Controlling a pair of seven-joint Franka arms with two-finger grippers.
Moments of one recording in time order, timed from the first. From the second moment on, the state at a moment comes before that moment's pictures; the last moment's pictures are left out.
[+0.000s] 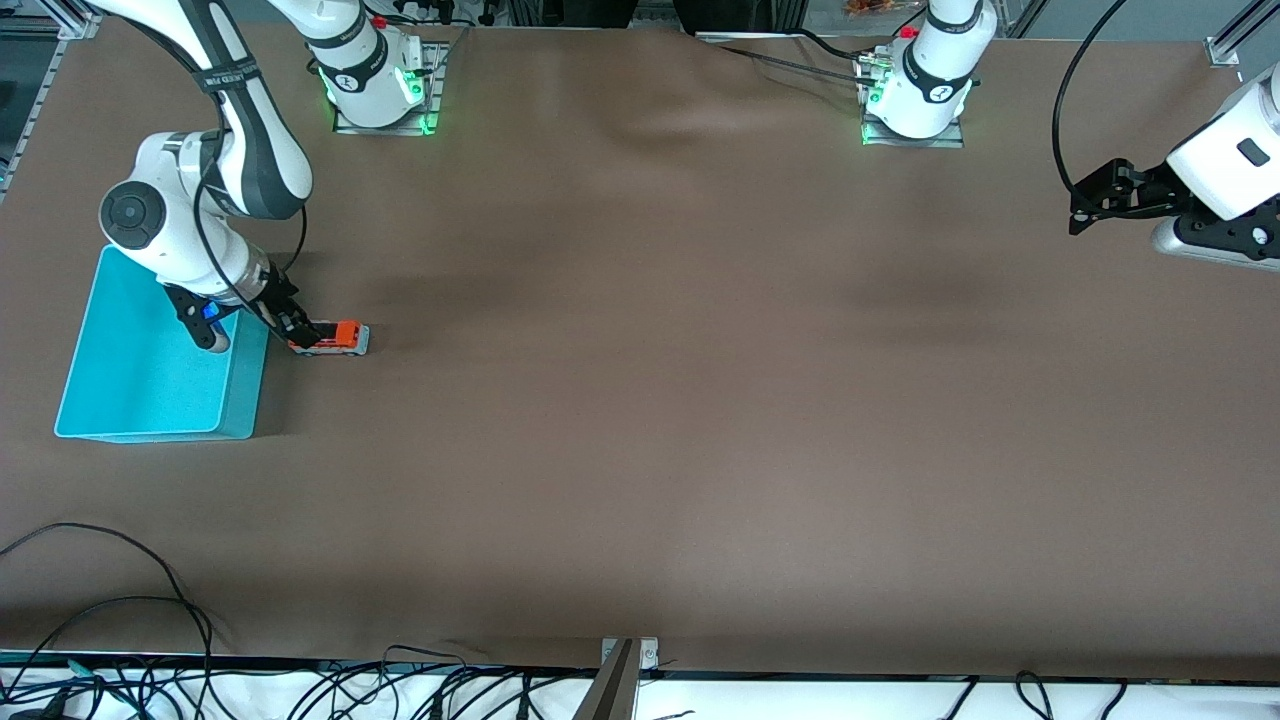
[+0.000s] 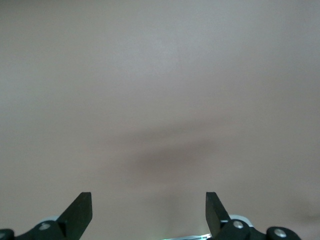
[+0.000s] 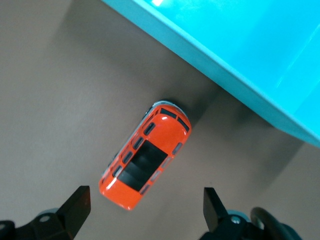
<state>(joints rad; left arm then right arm) -0.04 0.03 -0.02 -1.53 0.04 1.45 0.13 -0.05 0.16 0.05 -2.33 -0.03 2.43 0.98</state>
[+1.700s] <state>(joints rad) -0.04 0.03 -0.05 -1.51 0.04 1.45 0.10 -0.05 0.32 0.04 -2.33 -0.04 2.61 1.18</state>
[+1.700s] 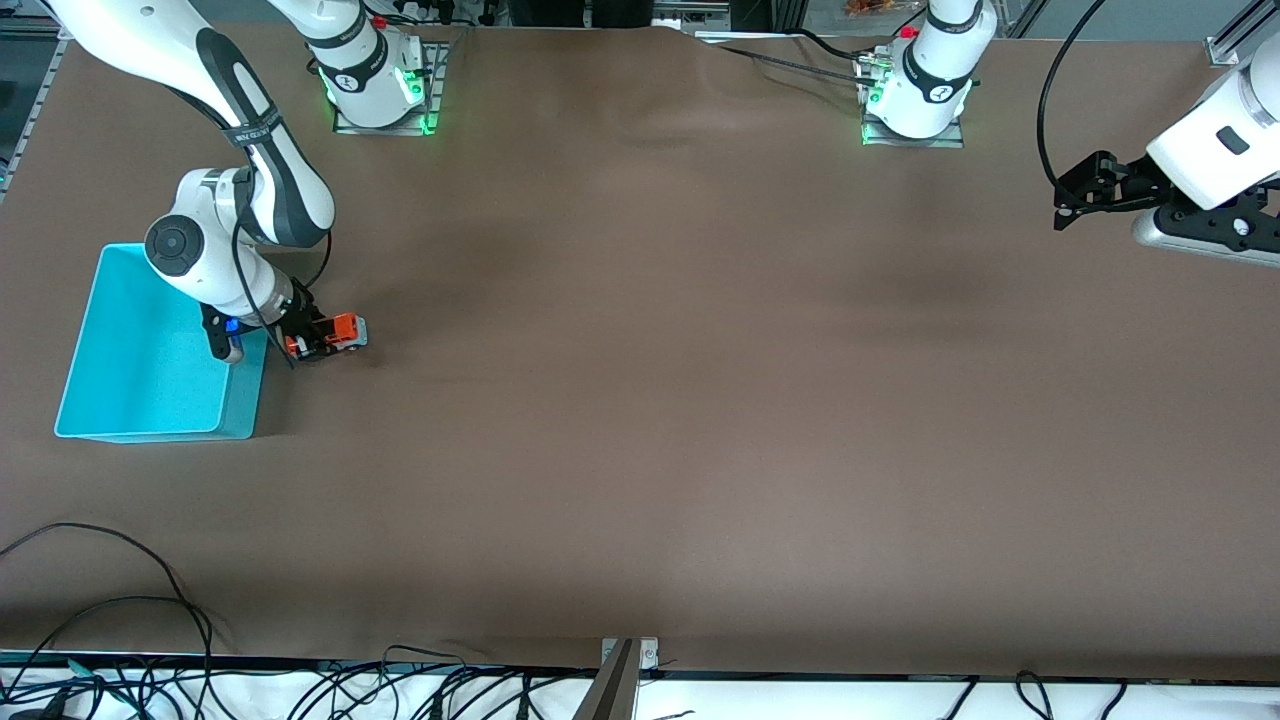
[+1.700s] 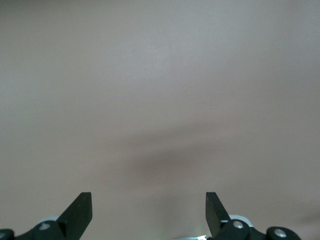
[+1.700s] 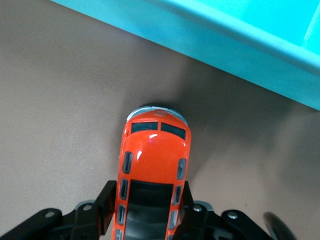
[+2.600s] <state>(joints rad) 0.01 0.01 -0.04 -1.50 -0.01 1.45 -0.08 -0.05 0.23 0.04 -2.32 -0.09 2.52 0.96</state>
